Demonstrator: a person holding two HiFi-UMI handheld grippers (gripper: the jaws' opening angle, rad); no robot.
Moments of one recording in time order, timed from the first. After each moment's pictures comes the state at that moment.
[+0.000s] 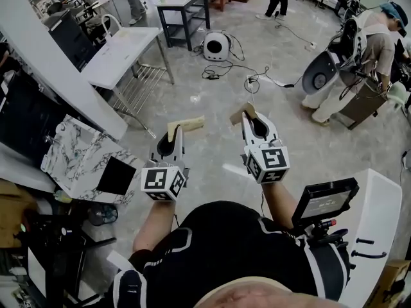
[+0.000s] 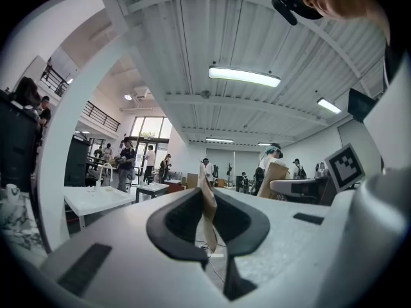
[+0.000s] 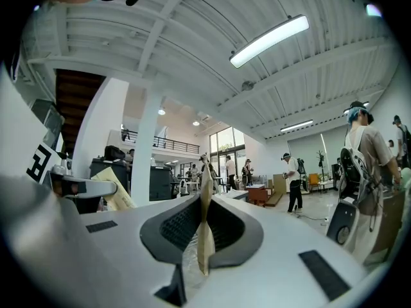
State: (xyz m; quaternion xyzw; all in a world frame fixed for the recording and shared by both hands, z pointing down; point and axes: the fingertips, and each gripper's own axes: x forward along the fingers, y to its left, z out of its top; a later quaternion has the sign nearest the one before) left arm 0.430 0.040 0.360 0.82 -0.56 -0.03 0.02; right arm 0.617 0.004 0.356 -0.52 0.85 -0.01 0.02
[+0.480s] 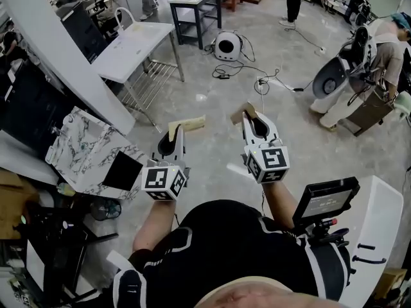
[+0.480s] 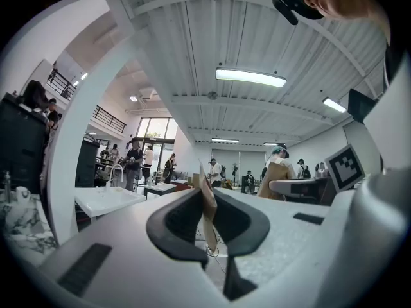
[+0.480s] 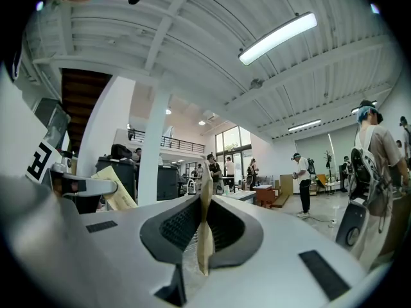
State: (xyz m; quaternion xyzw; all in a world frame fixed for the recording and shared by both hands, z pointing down) left arm 0.371 0.048 0.361 0.81 -0.58 -0.03 0.02; right arm 0.557 0.002 0.359 -0.50 0.86 0.00 0.02
